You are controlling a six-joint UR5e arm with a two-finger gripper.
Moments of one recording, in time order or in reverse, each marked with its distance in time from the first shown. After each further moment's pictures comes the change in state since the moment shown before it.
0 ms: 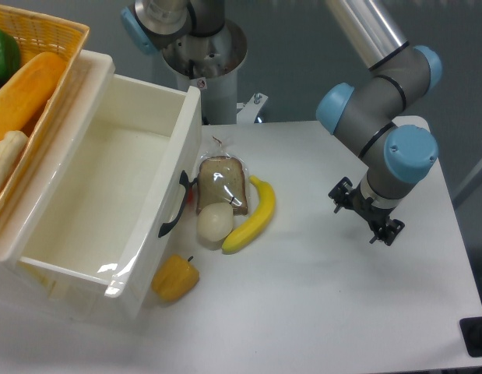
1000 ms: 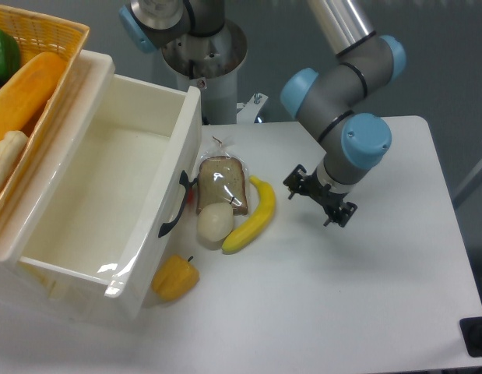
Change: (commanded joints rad) arm -0.083 0.167 -0.274 -0.015 -0.095 -0.288
